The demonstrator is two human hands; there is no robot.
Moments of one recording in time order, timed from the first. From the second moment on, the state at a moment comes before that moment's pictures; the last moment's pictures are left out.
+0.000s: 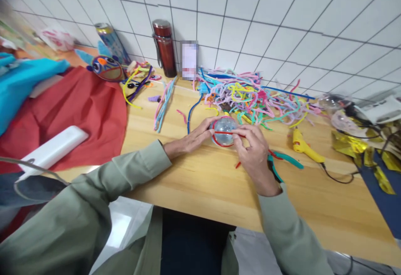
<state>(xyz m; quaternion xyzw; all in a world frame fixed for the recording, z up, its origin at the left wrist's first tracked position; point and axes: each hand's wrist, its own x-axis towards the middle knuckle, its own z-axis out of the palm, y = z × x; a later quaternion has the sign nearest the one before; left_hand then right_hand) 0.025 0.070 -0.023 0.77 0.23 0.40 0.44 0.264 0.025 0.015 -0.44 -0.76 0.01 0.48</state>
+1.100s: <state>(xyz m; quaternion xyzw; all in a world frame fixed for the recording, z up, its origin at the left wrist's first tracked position) 0.029 0.073 -0.027 0.78 0.23 0.40 0.43 0.287 0.042 -0.002 -0.50 -0.64 0.21 0.54</state>
